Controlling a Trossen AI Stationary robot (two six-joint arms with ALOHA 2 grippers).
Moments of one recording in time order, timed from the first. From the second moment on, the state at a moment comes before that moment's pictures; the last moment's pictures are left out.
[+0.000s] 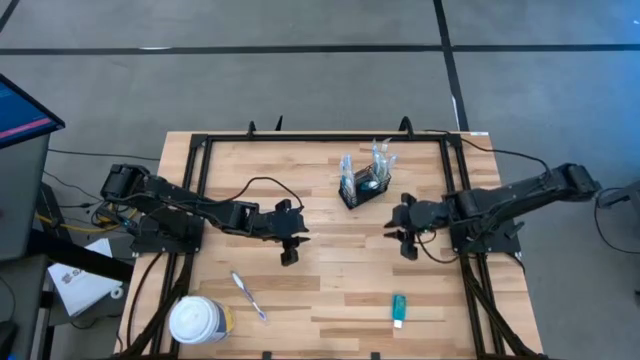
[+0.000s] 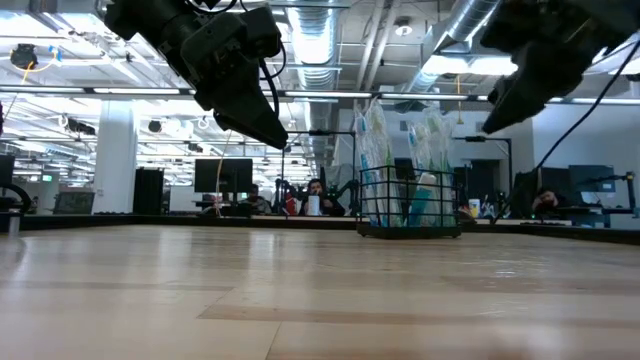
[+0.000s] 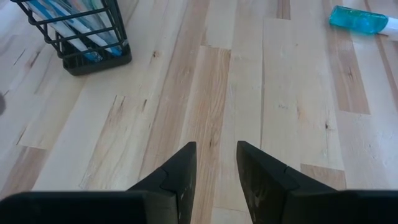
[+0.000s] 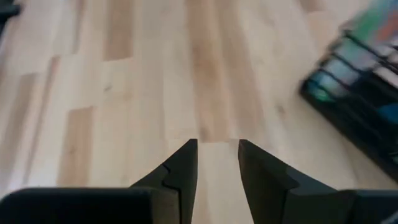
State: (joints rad) left arm -0.17 1.49 0.82 -0.06 -0.24 -0.24; right arm 0.20 0.97 0.60 -0.42 0.15 0.29
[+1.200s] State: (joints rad) left arm -0.17 1.49 0.82 -0.05 -0.24 -0.24; right arm 0.74 1.70 1.21 -0.92 0.08 -0.22
